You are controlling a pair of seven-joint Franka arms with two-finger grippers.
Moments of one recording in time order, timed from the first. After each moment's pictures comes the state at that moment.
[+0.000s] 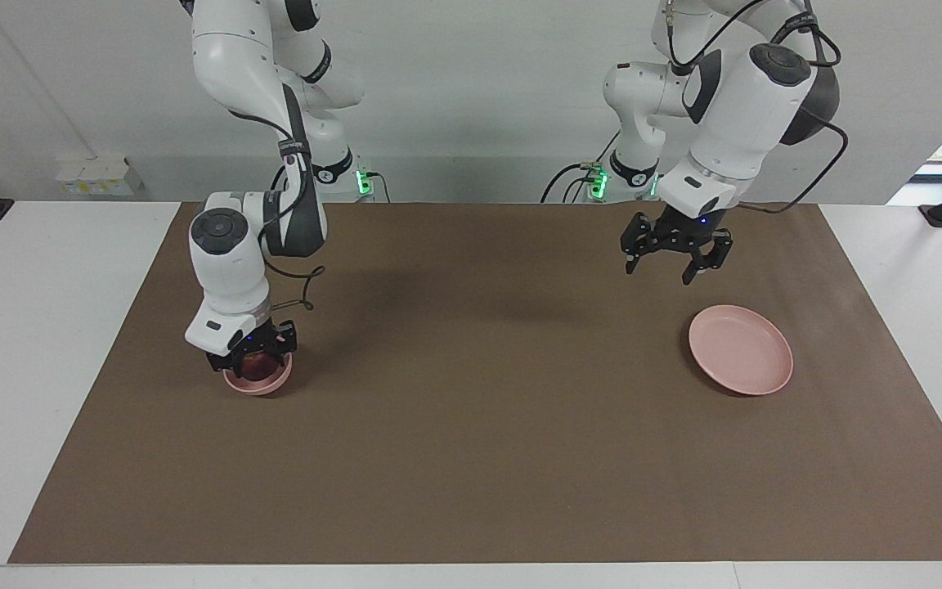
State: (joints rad) left arm -0.24 -0.03 -0.05 -1.86 -0.04 1.99 -0.01; right arm 0.05 0.32 -0.04 -1.91 -0.20 2.30 -0.27
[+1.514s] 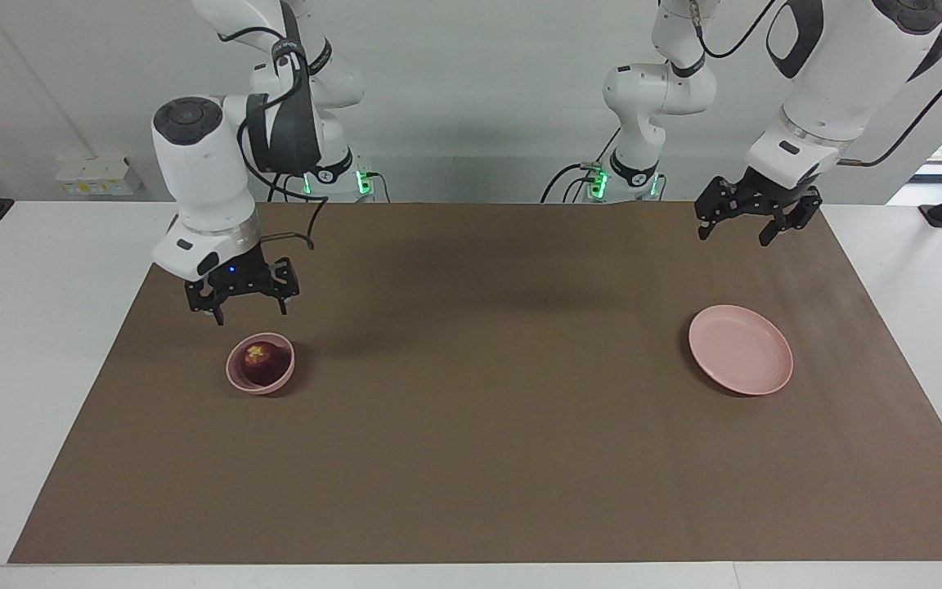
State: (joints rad) left arm -0.11 0.02 -0.04 -1.57 -0.05 1.59 0.01; right arm 0.08 0.10 -0.02 -1.75 -0.12 1.97 -0.10
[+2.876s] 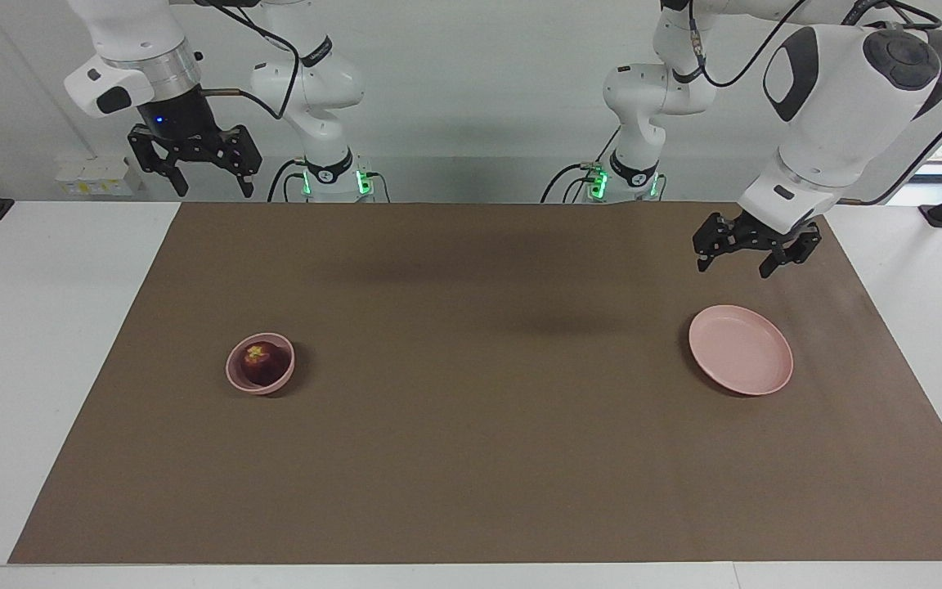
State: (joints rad) left arm -0.11 0.15 -0.05 -1.43 -0.02 1.52 0.02; right arm 0.05 -0.08 -0.05 -1.58 -0.01 1.53 0.04
